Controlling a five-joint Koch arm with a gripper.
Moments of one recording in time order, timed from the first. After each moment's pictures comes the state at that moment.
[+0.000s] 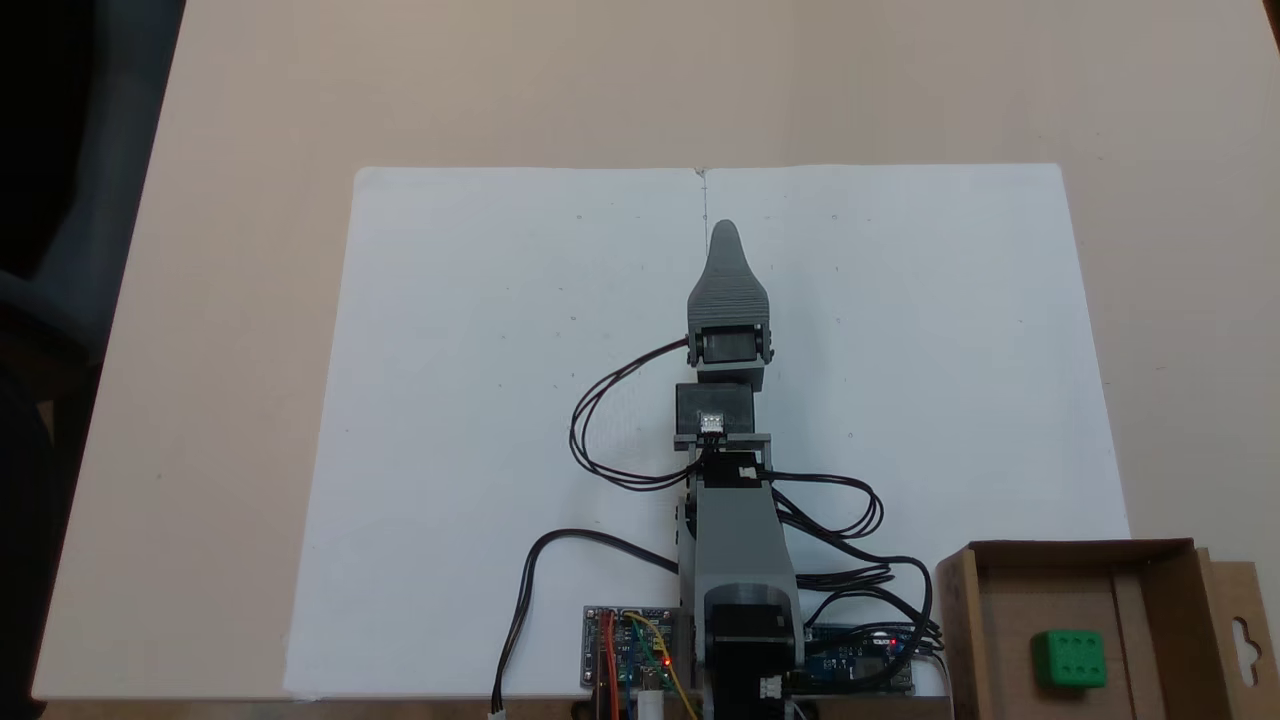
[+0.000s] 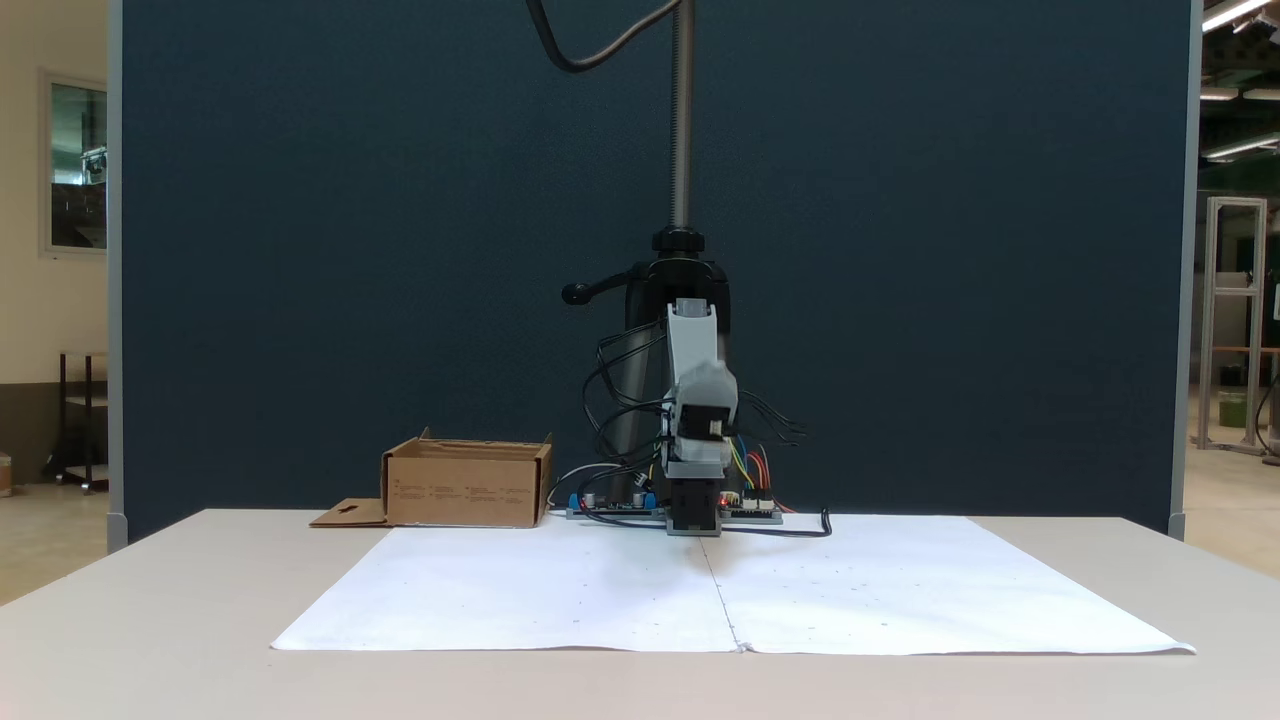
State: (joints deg) arm -0.5 129.1 175.1 -79.0 -3.3
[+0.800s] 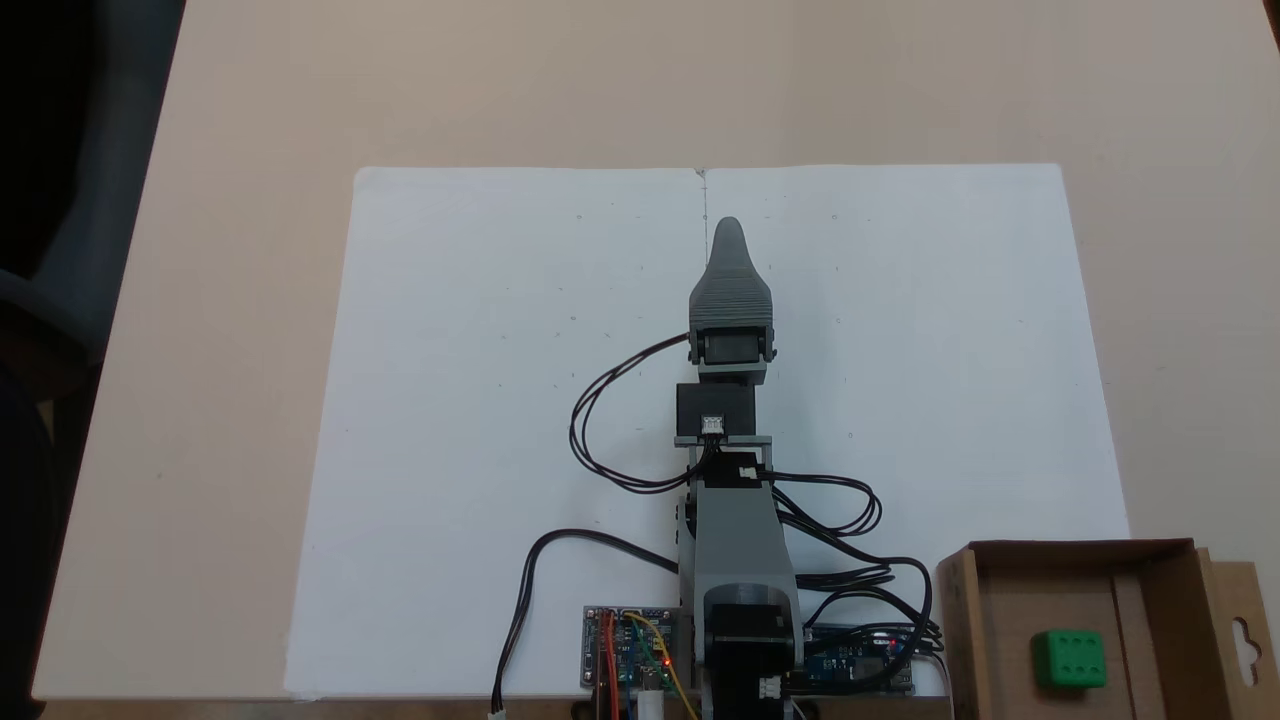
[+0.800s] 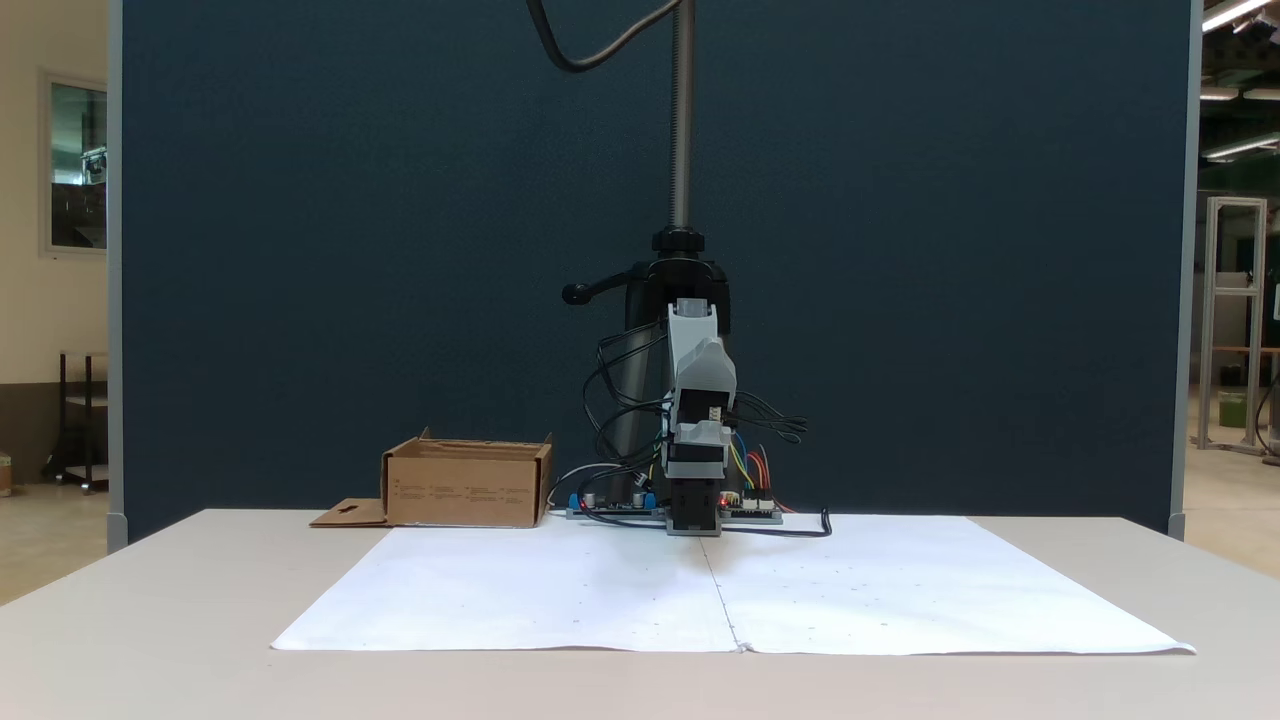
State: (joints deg) arm -0.3 129.1 175.5 -83.9 -3.3
